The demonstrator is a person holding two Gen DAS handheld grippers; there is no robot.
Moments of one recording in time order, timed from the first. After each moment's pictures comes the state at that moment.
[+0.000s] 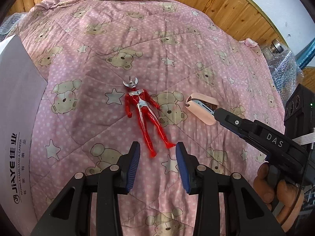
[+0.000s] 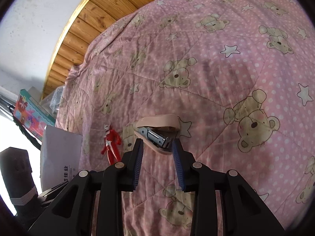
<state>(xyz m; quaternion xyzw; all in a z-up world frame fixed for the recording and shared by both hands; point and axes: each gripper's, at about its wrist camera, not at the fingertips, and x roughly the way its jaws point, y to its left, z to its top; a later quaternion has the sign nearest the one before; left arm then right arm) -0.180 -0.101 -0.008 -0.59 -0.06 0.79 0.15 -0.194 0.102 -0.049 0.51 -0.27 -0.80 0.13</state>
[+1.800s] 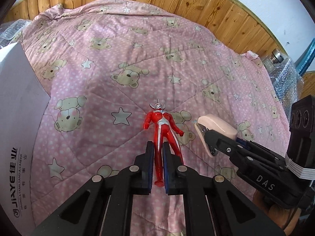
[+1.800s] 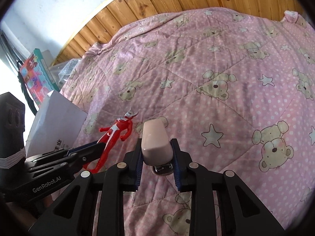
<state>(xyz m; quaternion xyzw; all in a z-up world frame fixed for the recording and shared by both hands) -0.184 -0.109 -0.006 -0.53 -0.06 0.84 0.15 -0.183 0.054 -0.030 0.47 -0.14 -0.84 0.21</state>
